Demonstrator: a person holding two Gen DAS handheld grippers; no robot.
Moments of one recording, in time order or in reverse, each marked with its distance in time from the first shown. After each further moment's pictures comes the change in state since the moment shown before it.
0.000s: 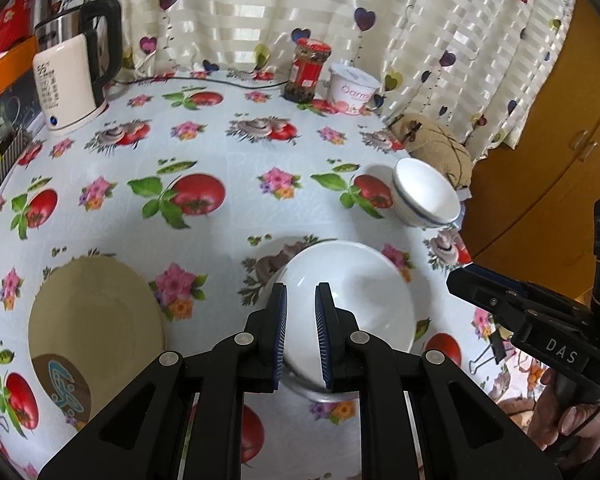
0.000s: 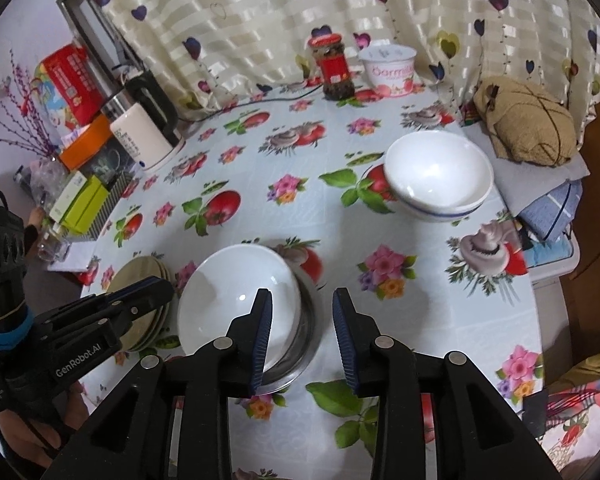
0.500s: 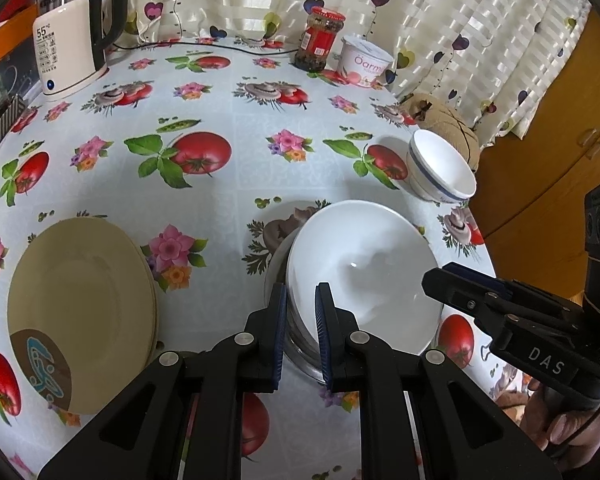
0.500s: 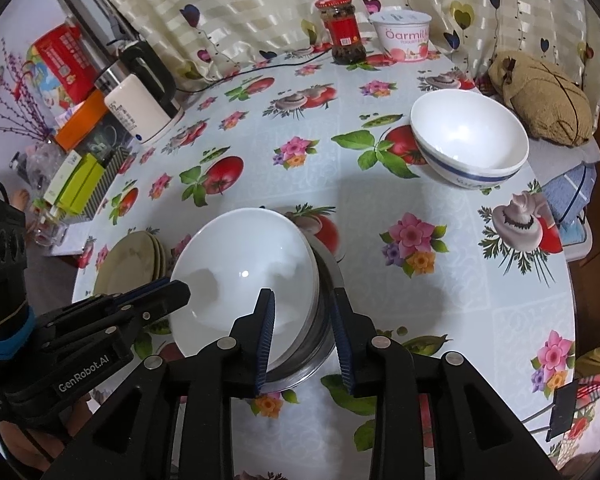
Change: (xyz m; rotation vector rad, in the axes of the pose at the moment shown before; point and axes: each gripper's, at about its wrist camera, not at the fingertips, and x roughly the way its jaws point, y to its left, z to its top) left arm 0.023 0.016 -0.019 -0.045 0.079 -0.002; right arm 0.041 0.009 -0.012 -0.001 0.097 0.021
